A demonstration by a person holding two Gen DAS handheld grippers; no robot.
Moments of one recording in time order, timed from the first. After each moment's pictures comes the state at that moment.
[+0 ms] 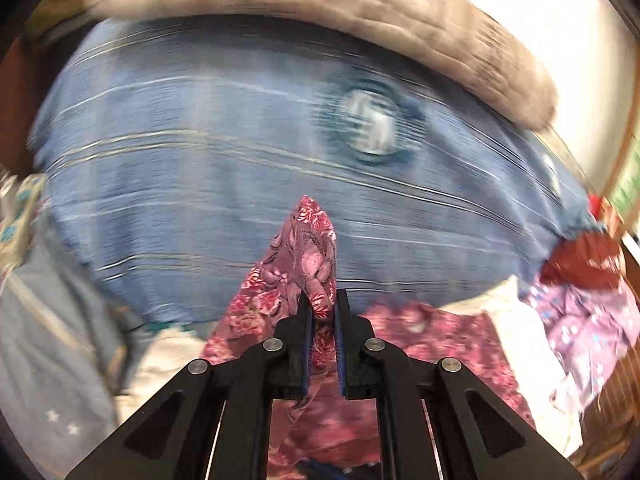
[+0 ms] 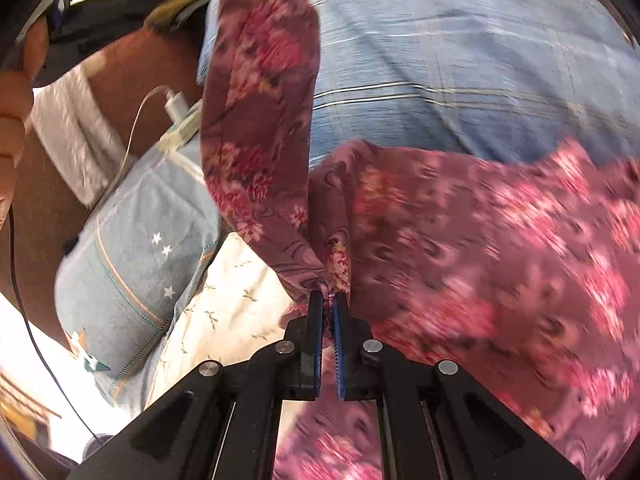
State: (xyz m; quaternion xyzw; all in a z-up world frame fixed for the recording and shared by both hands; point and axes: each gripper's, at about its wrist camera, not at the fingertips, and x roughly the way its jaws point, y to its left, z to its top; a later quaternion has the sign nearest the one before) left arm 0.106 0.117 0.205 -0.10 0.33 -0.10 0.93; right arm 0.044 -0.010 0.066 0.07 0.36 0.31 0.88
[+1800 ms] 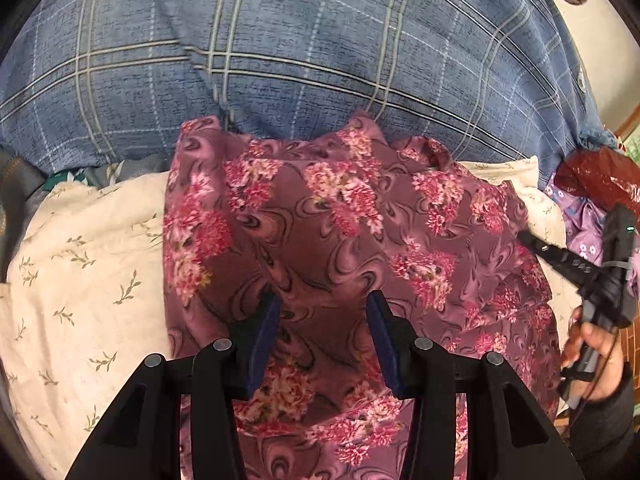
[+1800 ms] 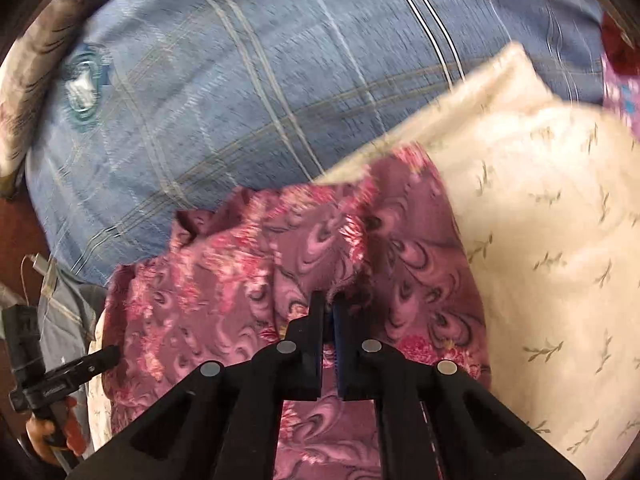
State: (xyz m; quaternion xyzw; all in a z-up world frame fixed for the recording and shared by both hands) left arm 0.151 0.060 0.040 -0.11 0.51 -0.14 0.84; right arm 0.073 -0.317 0.074 0.19 0.38 0.07 0.90
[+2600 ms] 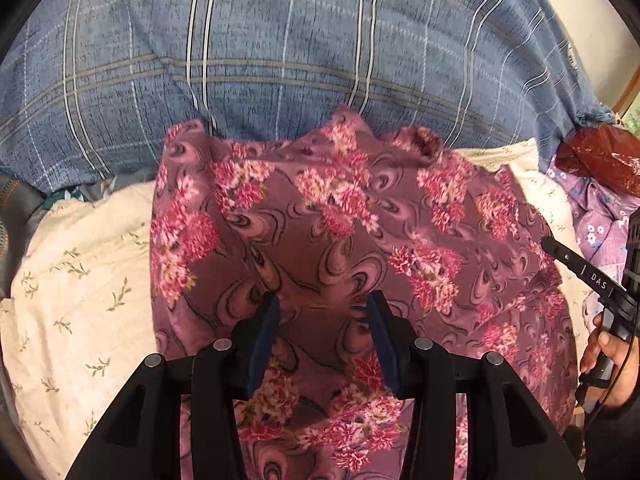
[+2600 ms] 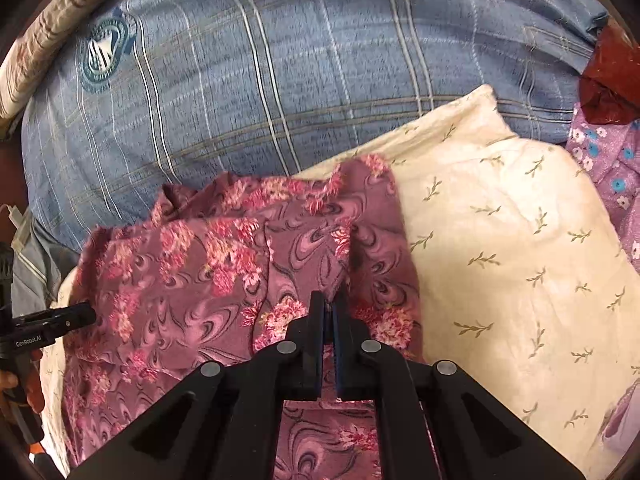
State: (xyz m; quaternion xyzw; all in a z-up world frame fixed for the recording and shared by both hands) left arm 0.154 0.035 0.027 -0.08 0.49 -0.15 0.85; right arm 0.038 -0.321 0.080 0.11 0.36 0.02 0.92
